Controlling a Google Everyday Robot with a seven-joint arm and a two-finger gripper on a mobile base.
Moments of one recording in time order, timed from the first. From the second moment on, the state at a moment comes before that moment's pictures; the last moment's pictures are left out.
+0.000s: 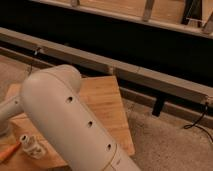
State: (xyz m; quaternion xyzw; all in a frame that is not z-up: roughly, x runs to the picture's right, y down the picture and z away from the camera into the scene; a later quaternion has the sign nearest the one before) arm -0.490 0.241 0.741 -0.27 -0.15 -0.24 0.92
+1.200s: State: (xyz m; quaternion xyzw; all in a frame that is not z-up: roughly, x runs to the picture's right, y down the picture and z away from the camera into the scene) arm -0.493 0.313 0.710 -0.30 -0.12 -0.24 0.91
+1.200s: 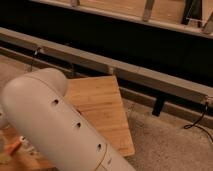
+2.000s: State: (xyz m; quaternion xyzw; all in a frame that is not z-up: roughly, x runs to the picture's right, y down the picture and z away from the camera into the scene) arm -0.520 0.322 0.726 -0.29 -0.15 -0.27 0.91
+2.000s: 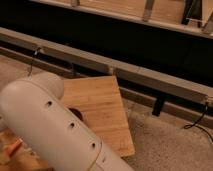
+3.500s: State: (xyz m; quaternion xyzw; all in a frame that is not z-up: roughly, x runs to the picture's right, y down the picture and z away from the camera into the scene) arm -0.548 0.251 0.686 -0.22 -0.26 -0.18 0.92
